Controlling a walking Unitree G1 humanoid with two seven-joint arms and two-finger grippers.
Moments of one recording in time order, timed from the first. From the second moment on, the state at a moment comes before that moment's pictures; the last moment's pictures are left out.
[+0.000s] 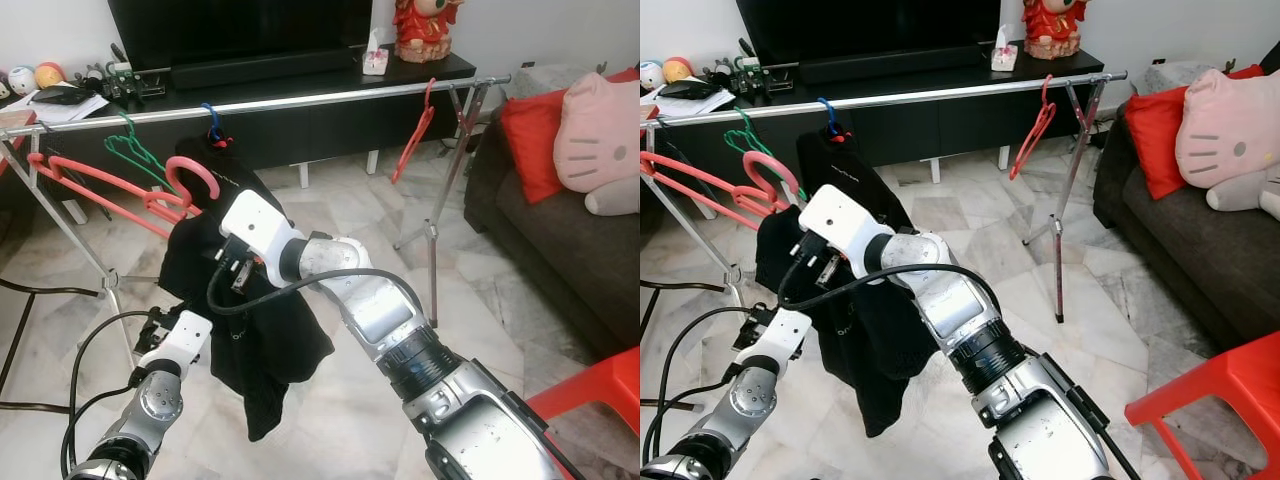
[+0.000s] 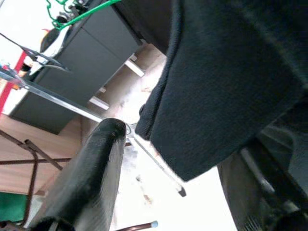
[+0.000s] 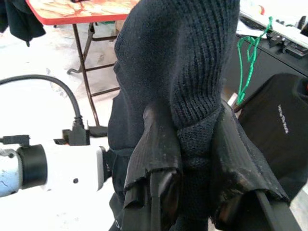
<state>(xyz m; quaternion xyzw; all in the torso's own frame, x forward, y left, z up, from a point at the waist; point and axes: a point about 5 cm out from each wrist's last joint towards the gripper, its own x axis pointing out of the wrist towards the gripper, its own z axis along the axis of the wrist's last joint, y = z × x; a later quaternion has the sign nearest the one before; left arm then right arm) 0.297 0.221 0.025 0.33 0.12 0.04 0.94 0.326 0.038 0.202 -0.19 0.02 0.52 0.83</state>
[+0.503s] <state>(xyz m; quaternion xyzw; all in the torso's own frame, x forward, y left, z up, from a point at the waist) 0.296 0.221 0.024 0.28 0.13 0.04 0.95 0.323 0.037 0.199 -0.20 0.02 0.52 0.83</state>
